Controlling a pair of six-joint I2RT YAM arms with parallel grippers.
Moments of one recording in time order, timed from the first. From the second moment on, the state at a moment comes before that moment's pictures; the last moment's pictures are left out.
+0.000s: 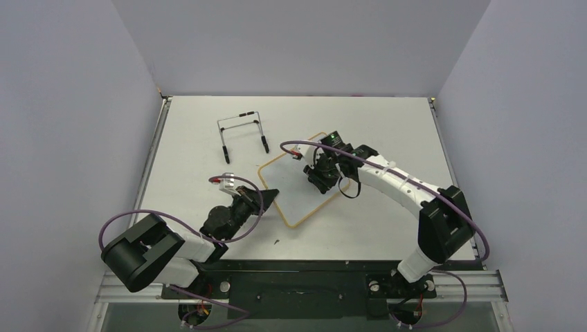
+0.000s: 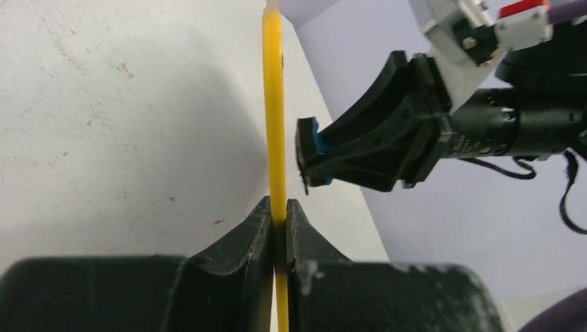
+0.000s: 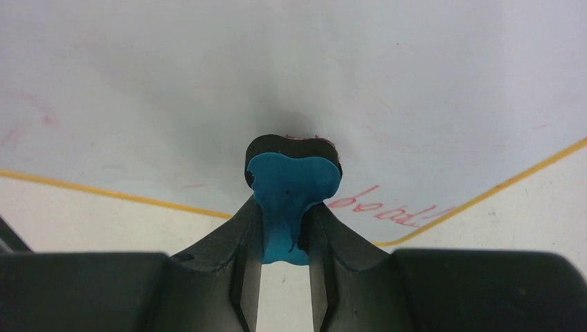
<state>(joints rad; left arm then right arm) -0.72 1.37 0.09 1.34 -0.12 -1.00 0.67 1.63 1.24 -0.62 -0.17 -0.43</state>
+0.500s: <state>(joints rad) -0.73 1.28 0.09 1.24 -0.04 -0.77 0.56 1.46 1.18 -0.67 -0.39 -0.50</state>
